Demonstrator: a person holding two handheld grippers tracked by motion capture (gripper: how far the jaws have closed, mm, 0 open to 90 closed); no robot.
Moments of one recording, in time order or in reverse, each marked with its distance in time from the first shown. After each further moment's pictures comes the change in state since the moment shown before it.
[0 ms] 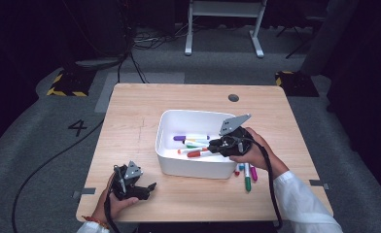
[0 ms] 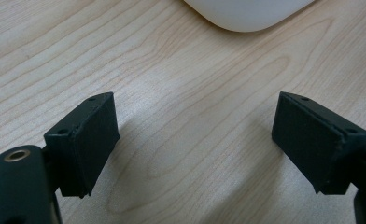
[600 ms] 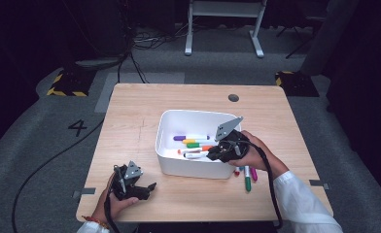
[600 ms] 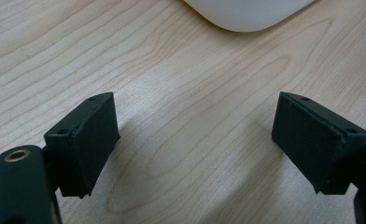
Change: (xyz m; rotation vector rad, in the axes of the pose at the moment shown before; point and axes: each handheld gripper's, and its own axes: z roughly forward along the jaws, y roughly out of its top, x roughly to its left) left arm 0.000 0.000 0.000 0.000 0.000 0.000; right arm 0.005 0.000 0.008 0.087 0.084 -0.028
